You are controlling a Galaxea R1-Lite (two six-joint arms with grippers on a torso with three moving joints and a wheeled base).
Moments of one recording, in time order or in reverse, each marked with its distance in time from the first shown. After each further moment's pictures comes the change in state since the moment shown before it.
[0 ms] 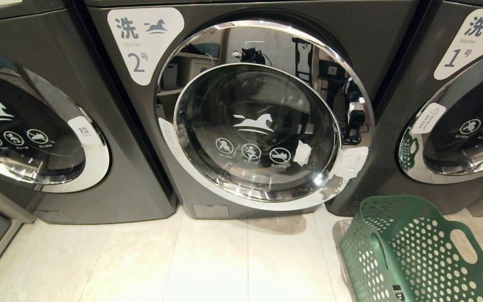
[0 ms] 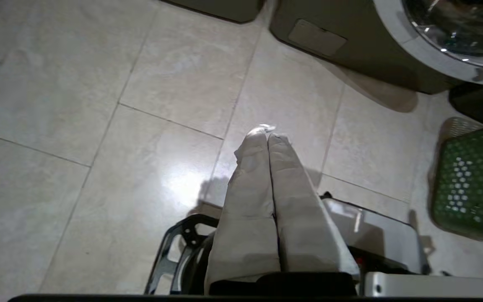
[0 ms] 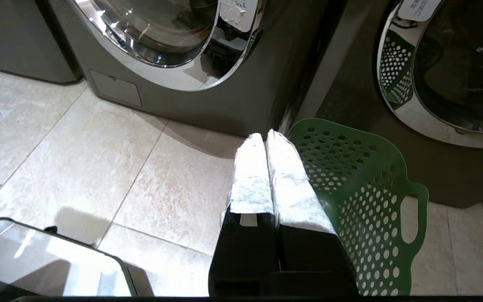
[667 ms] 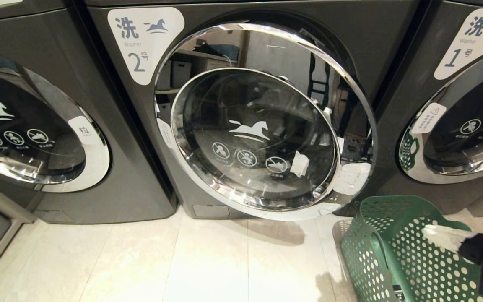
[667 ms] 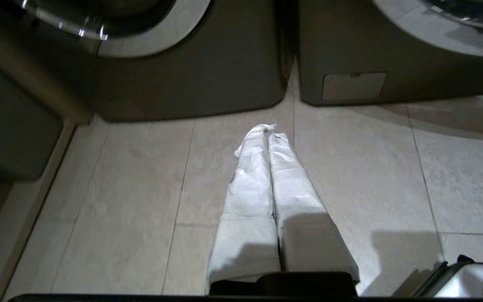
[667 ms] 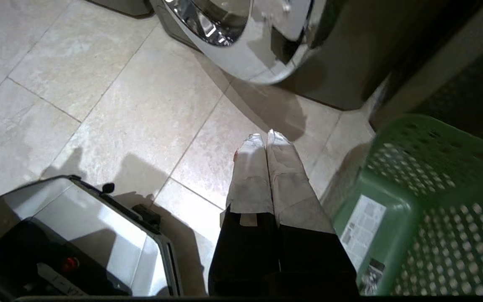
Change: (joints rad) left arm 0.085 -0.325 0.814 -0.859 -0.083 0.501; right arm 0.087 0.816 -0.083 -0.413 0.164 -0.028
